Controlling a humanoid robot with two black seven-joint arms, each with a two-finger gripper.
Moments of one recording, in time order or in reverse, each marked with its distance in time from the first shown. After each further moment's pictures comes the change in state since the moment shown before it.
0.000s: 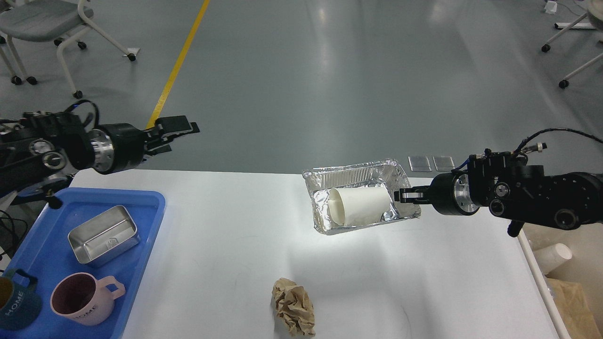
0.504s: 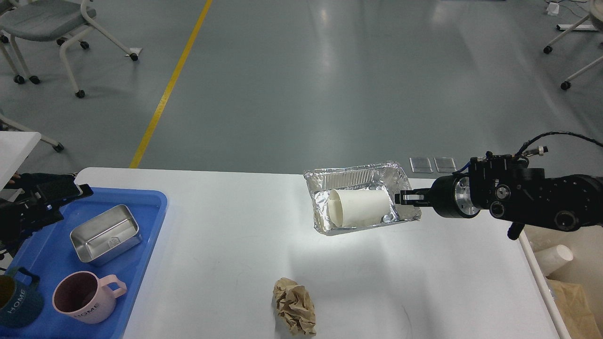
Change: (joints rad) left arm 0.274 0.397 -0.001 -0.201 -0.006 0.057 -0.115; right arm -0.010 0.000 0.000 0.001 0.025 -0.002 0.000
